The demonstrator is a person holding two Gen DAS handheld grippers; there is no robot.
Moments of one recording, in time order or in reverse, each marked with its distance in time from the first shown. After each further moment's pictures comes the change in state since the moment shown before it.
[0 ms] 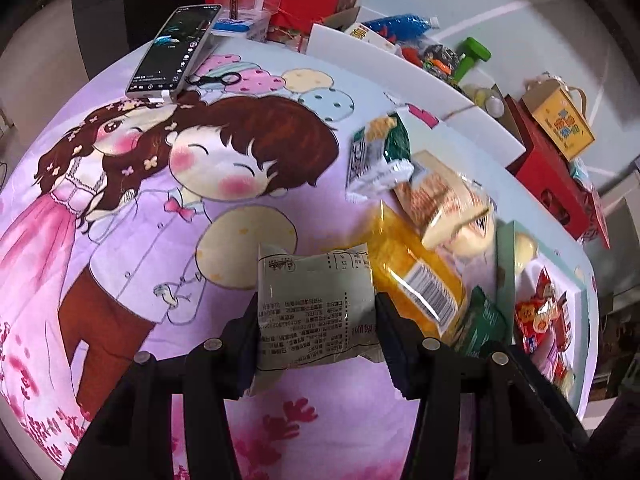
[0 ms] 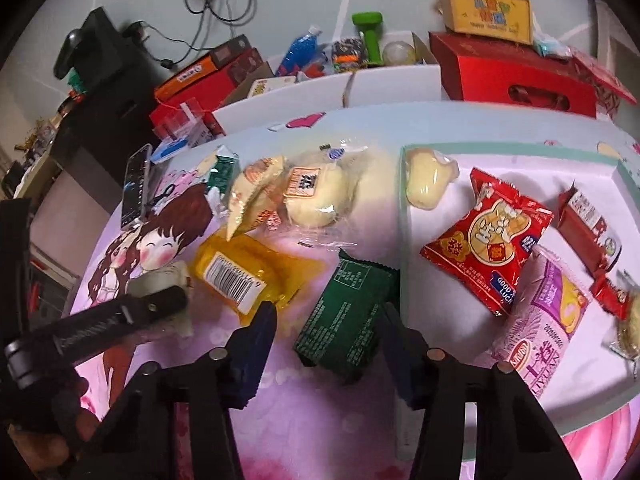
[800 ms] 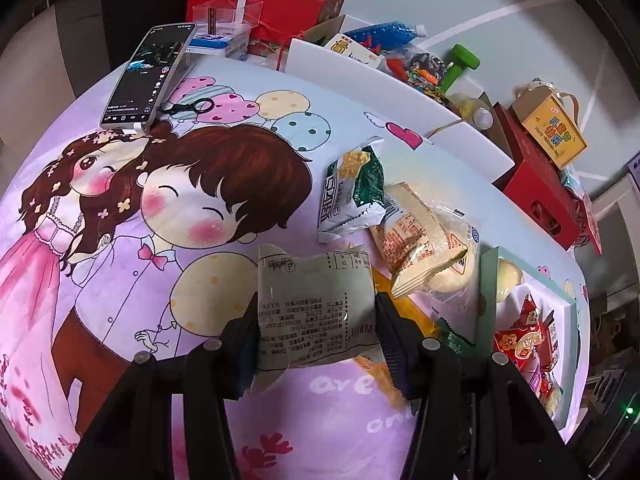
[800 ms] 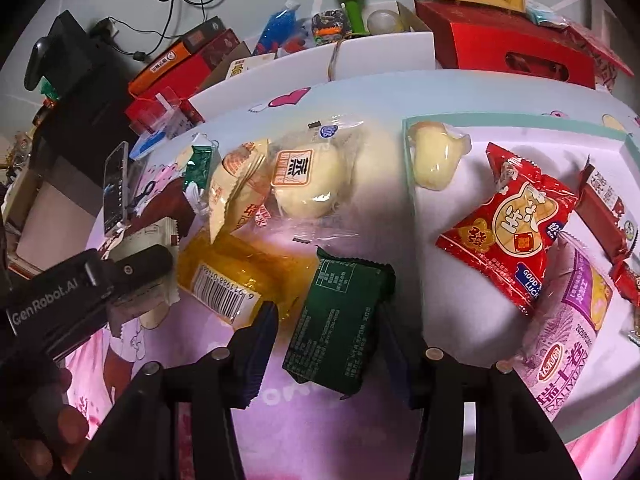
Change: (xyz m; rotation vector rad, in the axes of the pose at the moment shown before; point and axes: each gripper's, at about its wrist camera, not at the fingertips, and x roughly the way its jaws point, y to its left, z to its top) left arm 0.002 -0.017 0.026 0.023 -0.010 -0.031; right arm 0.024 0.005 0.011 0.066 0.089 -0.037
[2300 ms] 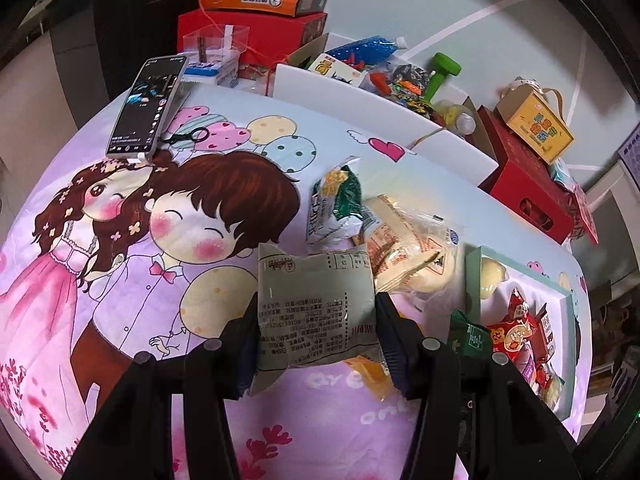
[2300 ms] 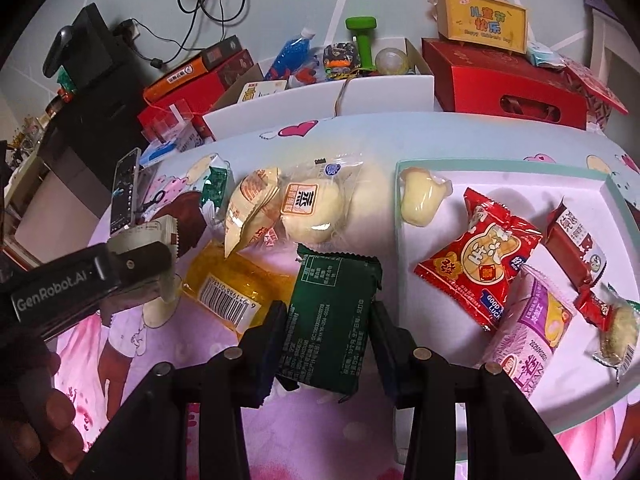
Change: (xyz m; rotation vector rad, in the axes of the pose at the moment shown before) left arm -0.028 -0.015 -0.003 0.065 -0.060 0.015; right arm -0.033 0.004 -0.002 -0.075 -0.100 -0.026
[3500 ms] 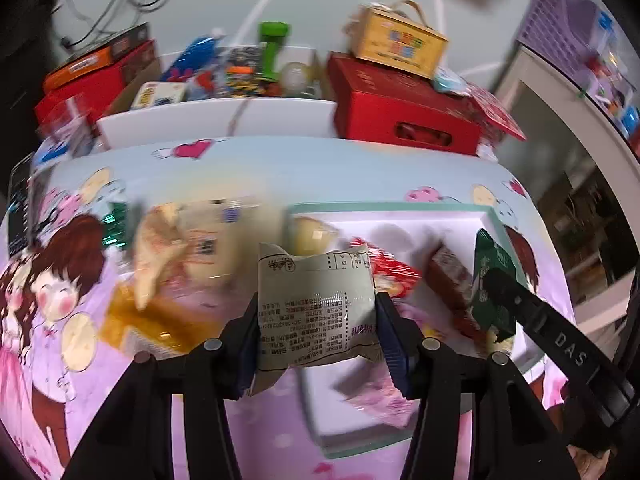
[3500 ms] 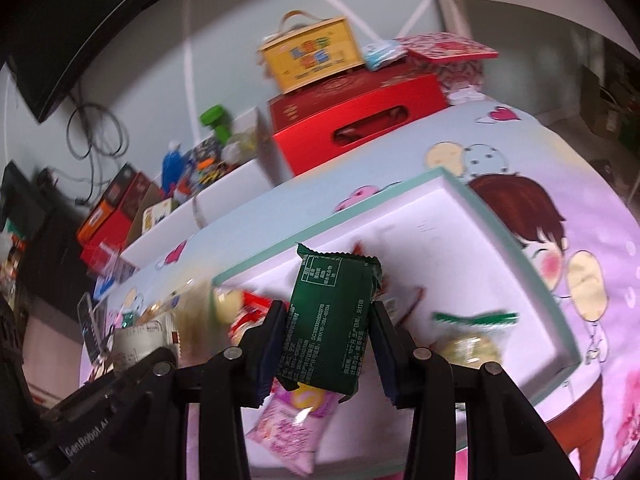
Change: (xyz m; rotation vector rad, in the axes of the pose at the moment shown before) left arm 0.003 -0.173 -0.032 0.390 0.045 -0.159; right arm -0.073 -0.178 0.020 0.394 -0.177 -0.108
